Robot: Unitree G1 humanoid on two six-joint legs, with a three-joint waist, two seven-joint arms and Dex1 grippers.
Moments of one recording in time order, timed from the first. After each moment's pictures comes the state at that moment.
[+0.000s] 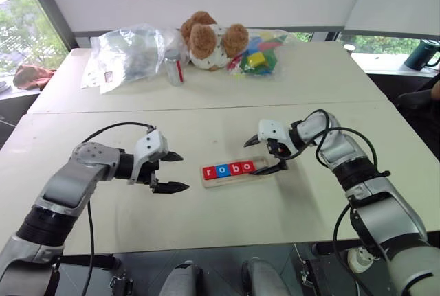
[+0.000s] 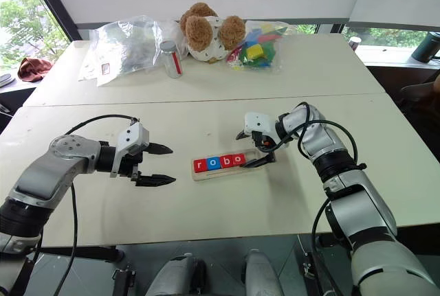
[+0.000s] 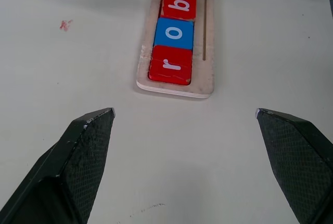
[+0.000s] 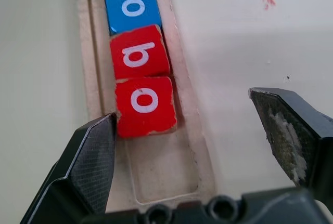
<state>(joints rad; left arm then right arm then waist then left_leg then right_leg) -0.43 0.81 -0.14 -0.12 -0.35 0.54 -1.20 -0.91 -0.55 0.35 0.67 -0.10 -0.14 1.39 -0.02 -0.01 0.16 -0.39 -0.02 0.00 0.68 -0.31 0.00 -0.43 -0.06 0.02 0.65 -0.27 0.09</state>
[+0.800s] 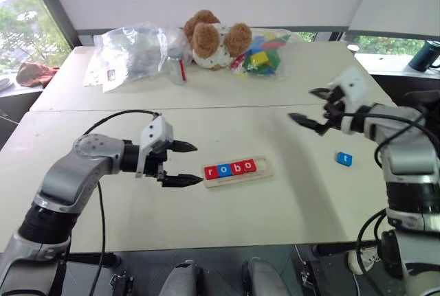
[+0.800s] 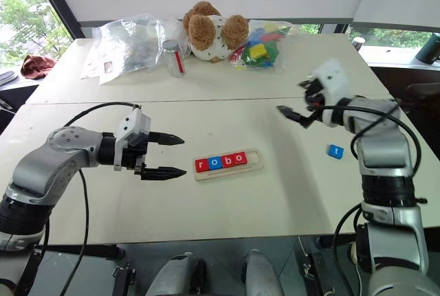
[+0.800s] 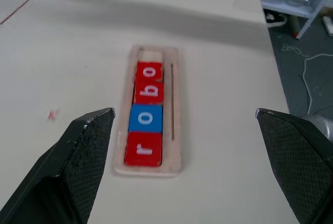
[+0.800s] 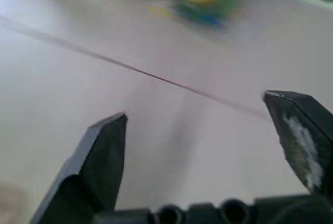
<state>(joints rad) -0.51 0.73 -0.11 -0.26 -0.50 0.65 -1.18 -0.46 -0.54 -0.31 -0.18 -0.11 0.85 0.59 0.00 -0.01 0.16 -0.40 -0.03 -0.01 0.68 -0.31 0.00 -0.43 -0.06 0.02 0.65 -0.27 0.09</state>
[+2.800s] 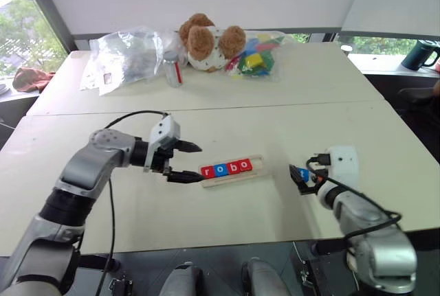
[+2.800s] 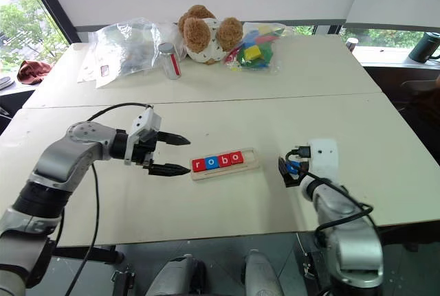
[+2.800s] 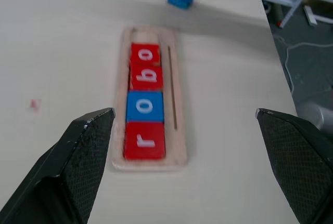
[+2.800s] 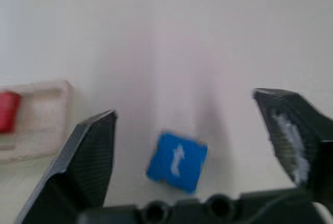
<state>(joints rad) -0.54 0.75 -0.18 -0.05 -0.42 0.56 -1.31 -0.07 -0.43 -0.19 -0.67 0.17 0.99 0.39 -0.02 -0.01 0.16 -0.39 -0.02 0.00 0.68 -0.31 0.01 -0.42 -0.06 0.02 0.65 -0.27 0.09</state>
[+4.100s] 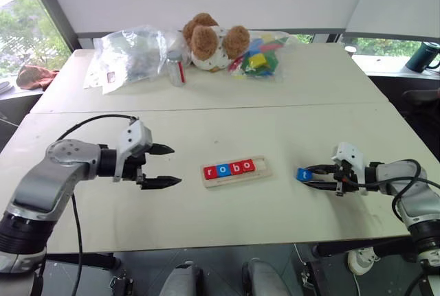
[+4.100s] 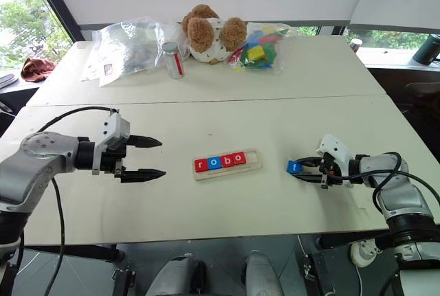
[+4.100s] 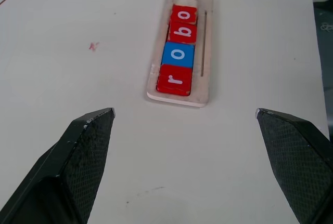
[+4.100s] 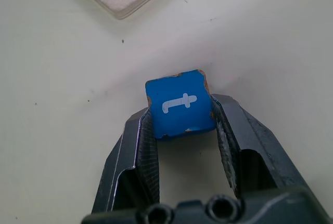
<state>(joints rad) -0.37 0.89 -0.01 -0.19 -0.45 0.58 -1.19 -0.37 -0.84 0.02 0.36 0.18 0.03 1.28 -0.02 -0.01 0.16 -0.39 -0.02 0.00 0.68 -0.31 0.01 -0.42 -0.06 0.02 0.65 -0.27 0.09</state>
